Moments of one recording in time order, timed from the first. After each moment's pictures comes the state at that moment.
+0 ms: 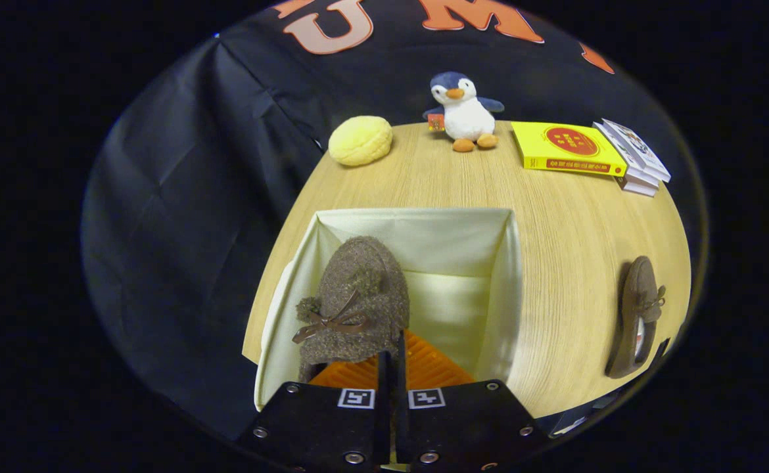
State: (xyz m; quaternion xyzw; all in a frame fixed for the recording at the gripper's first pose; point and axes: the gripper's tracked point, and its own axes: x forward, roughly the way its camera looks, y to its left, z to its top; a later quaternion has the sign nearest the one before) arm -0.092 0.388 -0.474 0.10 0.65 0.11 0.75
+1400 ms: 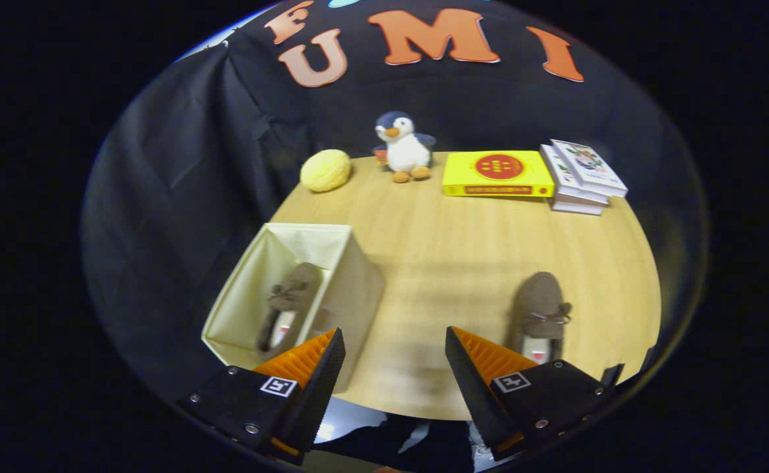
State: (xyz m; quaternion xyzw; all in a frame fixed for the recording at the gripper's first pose) arm -0.114 0.149 -0.425 0.05 0.58 0.10 0.80
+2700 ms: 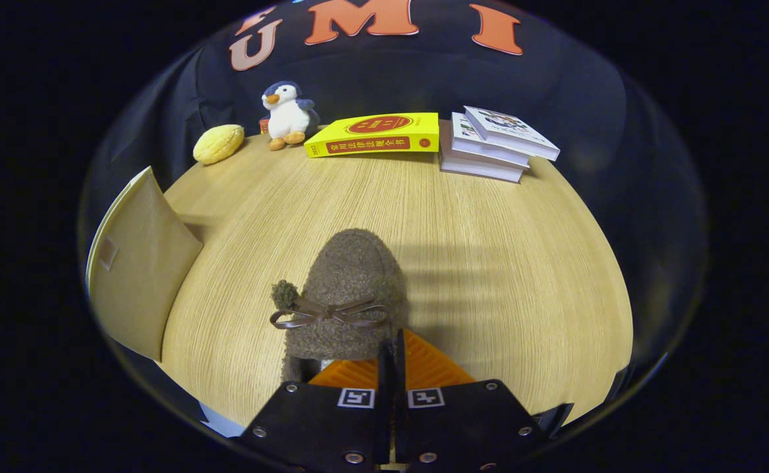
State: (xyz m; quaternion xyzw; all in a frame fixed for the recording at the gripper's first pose) arm -0.112 -0.015 -0.574 0.00 0.58 0.02 0.81
